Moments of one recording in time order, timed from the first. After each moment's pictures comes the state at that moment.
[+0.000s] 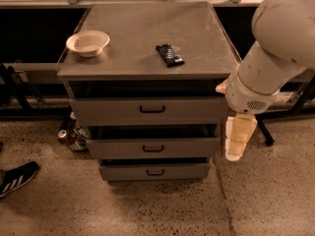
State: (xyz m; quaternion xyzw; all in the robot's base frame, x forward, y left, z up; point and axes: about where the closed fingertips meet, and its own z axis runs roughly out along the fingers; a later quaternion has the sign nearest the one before) arm 0.474 -0.172 0.844 -0.68 0.72 -0.01 0.12
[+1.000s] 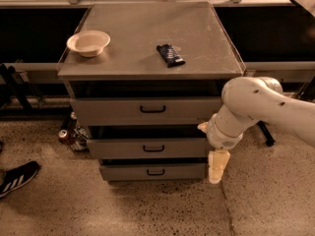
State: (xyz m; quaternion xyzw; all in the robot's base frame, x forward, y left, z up) arm 0.507 -0.160 0.660 -0.72 0.68 0.05 0.11
